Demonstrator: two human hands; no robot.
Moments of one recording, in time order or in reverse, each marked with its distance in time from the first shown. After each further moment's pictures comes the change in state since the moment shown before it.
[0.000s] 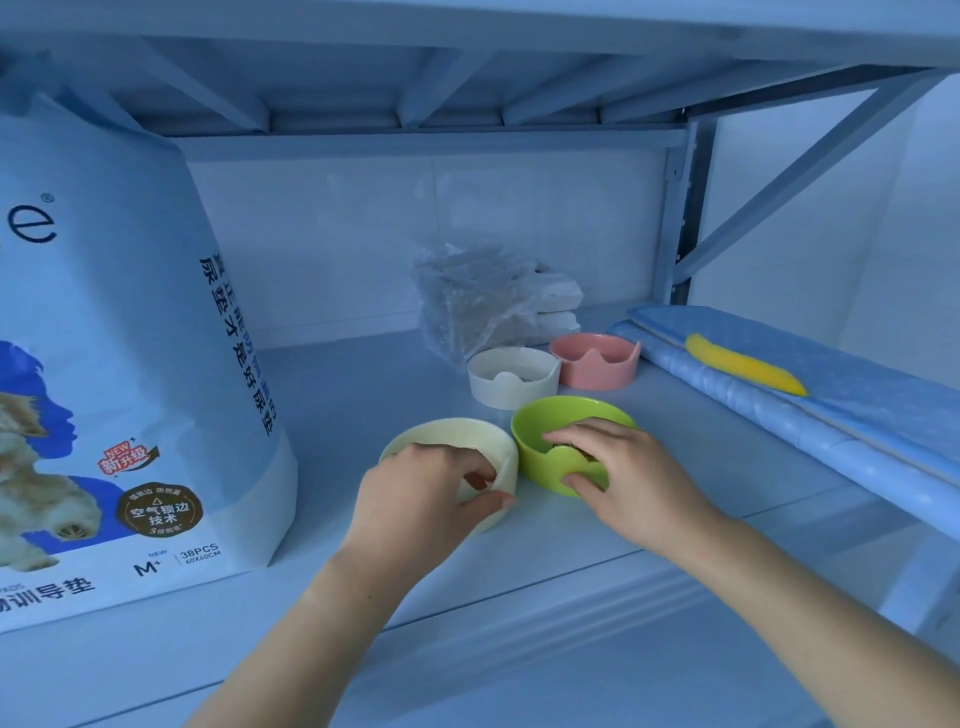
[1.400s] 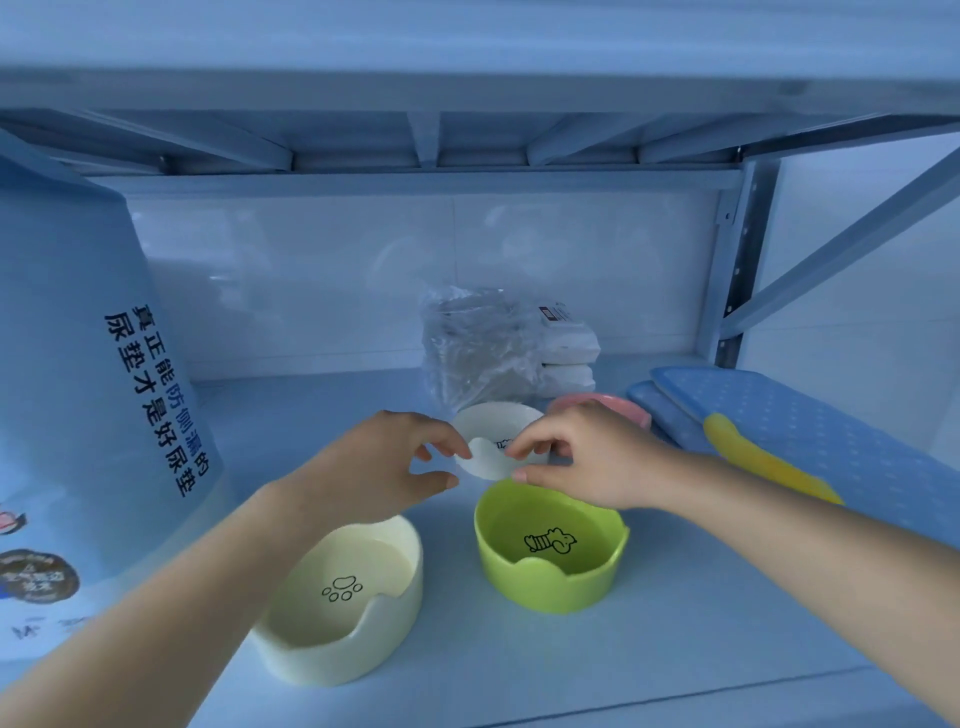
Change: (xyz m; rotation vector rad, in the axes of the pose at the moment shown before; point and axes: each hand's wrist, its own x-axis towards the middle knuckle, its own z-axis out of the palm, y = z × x) left_hand 0.102 0.003 -0.017 -0.104 -0.182 0.030; right_hand 0.114 0.070 -0.032 0.069 -0.266 -0.232
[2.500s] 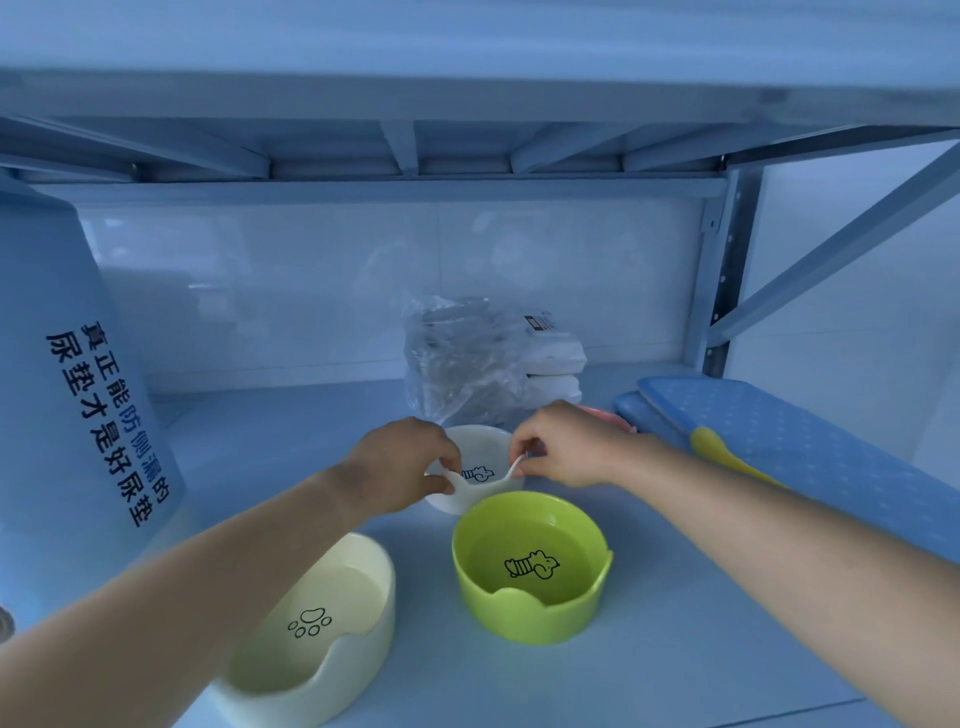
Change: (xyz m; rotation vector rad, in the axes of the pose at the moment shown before) left_hand 0.062 -0.025 0.036 0.304 -0.066 0.048; right_hand 0.042 0.048 0.010 -0.130 -0.184 0.101
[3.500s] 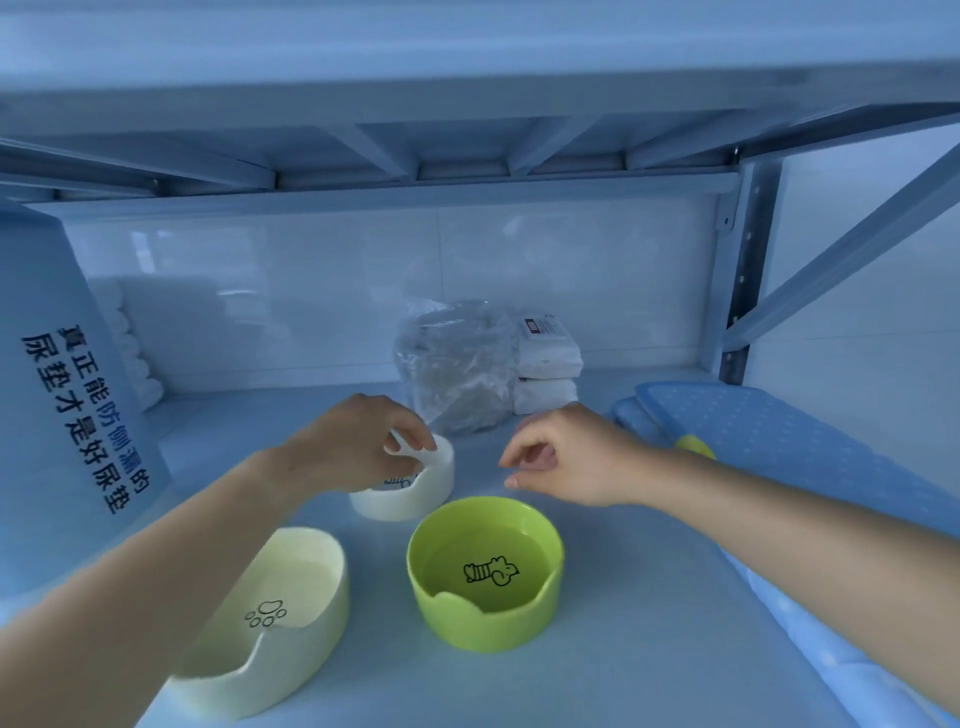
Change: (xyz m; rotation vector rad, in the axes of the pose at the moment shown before) left_hand -0.008 0.027 -0.040 -0.162 0.009 -0.220; right_hand -0.037 0.018 -0.014 0.195 0.093 -0.099
